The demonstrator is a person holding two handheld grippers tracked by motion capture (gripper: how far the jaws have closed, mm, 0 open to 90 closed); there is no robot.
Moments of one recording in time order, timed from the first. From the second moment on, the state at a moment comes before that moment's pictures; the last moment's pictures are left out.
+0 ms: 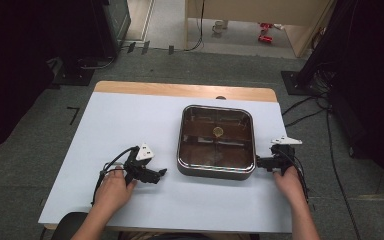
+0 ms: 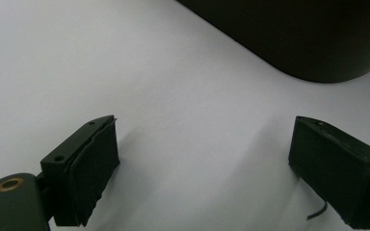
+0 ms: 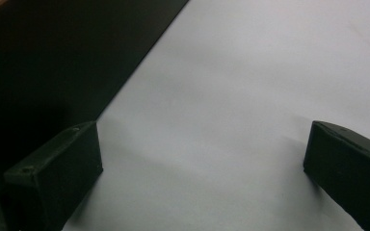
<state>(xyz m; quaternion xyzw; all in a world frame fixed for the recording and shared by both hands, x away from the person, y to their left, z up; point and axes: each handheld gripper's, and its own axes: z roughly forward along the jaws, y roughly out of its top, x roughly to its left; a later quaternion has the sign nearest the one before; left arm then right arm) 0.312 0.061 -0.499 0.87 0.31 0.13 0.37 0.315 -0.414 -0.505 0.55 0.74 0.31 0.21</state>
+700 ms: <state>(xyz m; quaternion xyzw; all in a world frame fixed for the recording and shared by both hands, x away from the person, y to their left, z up) 0.311 0.060 -0.499 0.87 0.31 0.13 0.36 0.315 -0.414 -0.505 0.55 0.75 0.31 0.21</state>
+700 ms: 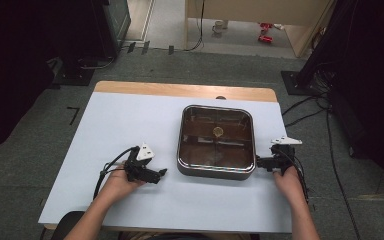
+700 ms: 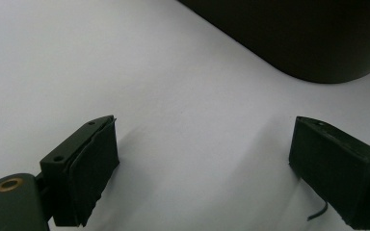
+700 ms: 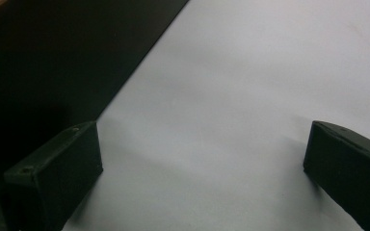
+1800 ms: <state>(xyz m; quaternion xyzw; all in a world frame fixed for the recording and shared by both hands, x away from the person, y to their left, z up) 0.317 0.038 -0.451 0.87 0.32 0.03 0.37 0.315 -0.413 -0.505 0.55 0.75 0.31 0.21</state>
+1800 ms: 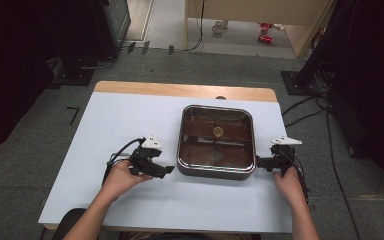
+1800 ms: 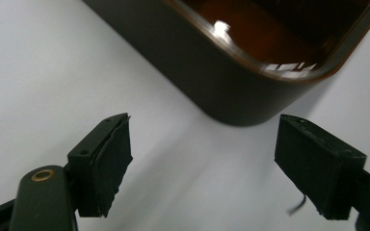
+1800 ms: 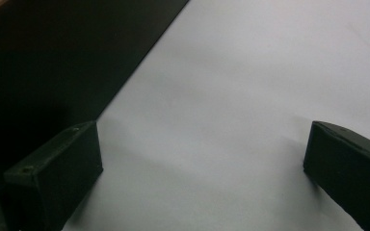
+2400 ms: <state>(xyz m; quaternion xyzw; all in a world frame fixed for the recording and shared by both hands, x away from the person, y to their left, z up) 0.330 0.001 -0.414 0.88 0.28 0.05 0.39 0.314 -0.413 -0.505 0.55 0.74 0.31 0.21</state>
